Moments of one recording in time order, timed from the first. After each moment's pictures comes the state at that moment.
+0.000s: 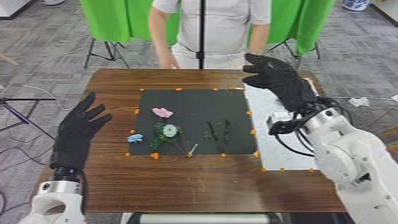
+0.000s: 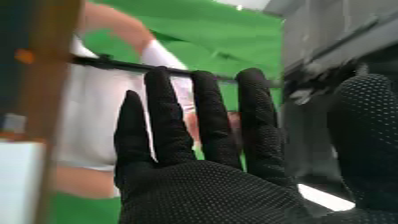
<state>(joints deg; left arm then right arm) 127.2 -54.7 -92.7 -123.8 45.7 18.5 20.2 -95.1 -54.1 83.6 -115.5 -56.2 -4.4 5.3</state>
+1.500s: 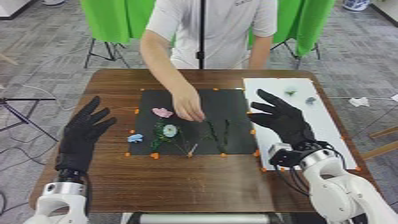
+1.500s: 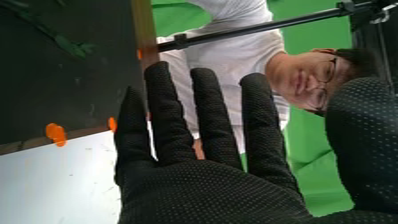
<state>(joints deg) 127.0 -56.3 -92.1 -123.7 46.8 17.8 18.2 -109.2 -60.5 87.1 -115.7 -52.5 -0.5 4.3</state>
